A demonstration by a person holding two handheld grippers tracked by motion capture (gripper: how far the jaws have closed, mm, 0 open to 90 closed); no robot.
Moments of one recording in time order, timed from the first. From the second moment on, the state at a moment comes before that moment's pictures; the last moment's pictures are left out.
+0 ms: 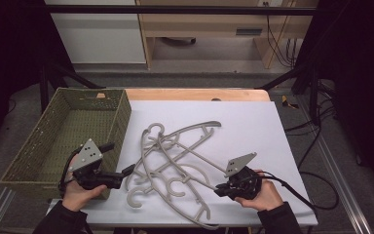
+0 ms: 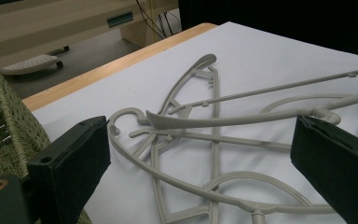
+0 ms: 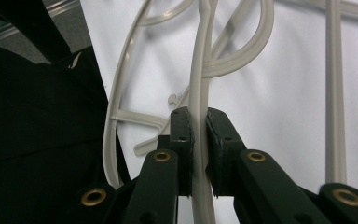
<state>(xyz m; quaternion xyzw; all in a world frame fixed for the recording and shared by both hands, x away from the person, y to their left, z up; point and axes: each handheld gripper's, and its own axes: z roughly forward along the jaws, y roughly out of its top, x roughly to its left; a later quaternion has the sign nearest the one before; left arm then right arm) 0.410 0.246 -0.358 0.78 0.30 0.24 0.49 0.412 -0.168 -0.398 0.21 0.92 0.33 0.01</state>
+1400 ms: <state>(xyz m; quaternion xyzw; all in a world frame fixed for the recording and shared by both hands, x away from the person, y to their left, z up) 0.395 0.183 -0.387 0.89 0.10 0.28 0.34 0.406 -0.138 -0.362 0.09 0.92 0.38 -0.05</state>
